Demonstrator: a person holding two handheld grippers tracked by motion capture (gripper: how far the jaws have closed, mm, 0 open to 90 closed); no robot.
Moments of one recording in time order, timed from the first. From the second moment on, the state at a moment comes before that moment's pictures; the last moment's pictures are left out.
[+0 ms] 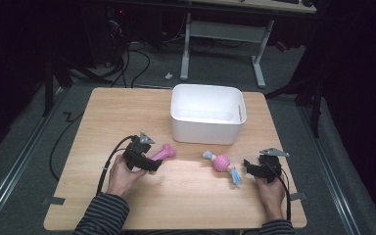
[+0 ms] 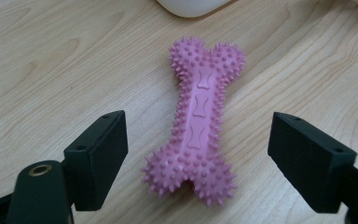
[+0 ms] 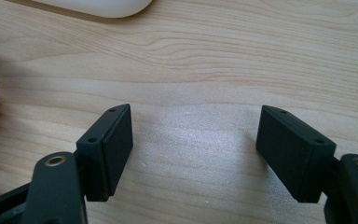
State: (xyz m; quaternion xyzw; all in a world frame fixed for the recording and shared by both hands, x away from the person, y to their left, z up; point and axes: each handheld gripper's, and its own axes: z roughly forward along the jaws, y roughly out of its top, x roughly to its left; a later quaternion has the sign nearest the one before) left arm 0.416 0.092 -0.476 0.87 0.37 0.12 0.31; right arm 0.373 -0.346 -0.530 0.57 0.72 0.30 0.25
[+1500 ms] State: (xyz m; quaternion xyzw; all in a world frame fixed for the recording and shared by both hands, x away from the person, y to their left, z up) left arm 0.432 0.074 -0.480 0.88 0.35 0.11 0.30; right arm 0.373 -0.346 -0.530 0.57 0.72 0.30 0.25
